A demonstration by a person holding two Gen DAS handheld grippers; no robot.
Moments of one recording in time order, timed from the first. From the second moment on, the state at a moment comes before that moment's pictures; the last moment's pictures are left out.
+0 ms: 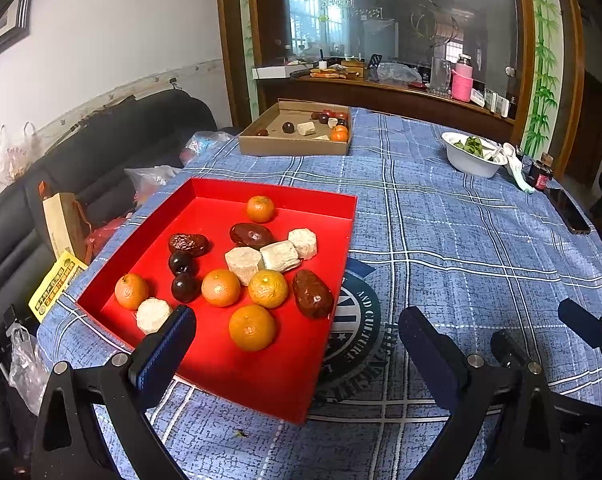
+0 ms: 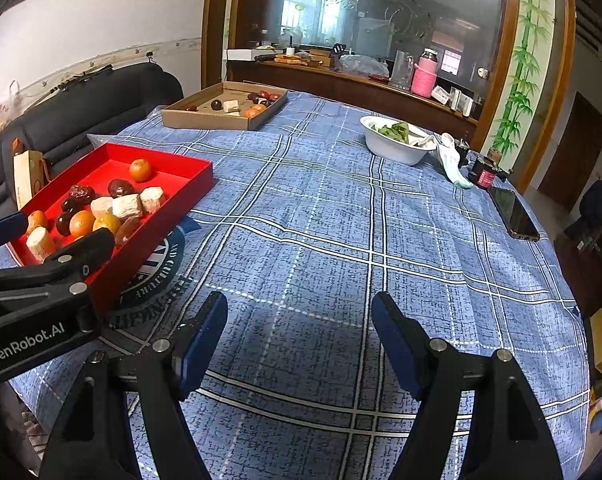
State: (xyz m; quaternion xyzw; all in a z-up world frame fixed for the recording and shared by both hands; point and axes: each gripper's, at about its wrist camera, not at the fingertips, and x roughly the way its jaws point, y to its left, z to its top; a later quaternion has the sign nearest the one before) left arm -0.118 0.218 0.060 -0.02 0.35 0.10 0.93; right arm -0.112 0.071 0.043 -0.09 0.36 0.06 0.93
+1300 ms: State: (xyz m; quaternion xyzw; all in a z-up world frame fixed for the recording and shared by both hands) left arm -0.168 0.233 0.097 -0.02 0.20 0.17 0.96; right arm -0.128 0.091 0.054 -0.11 0.33 0.09 0.94
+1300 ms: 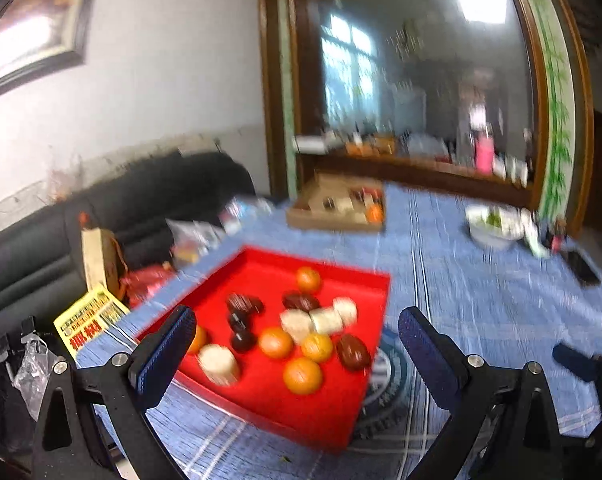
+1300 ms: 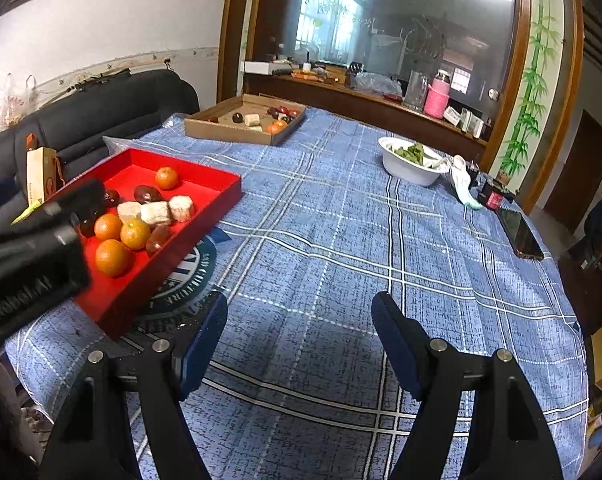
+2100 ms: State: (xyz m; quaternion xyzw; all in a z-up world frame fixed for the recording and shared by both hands) left arm -0.161 0.254 0.090 -0.06 0.27 0.13 0.95; right arm -0.149 0.101 0.065 -0.10 0.29 0.11 0.94
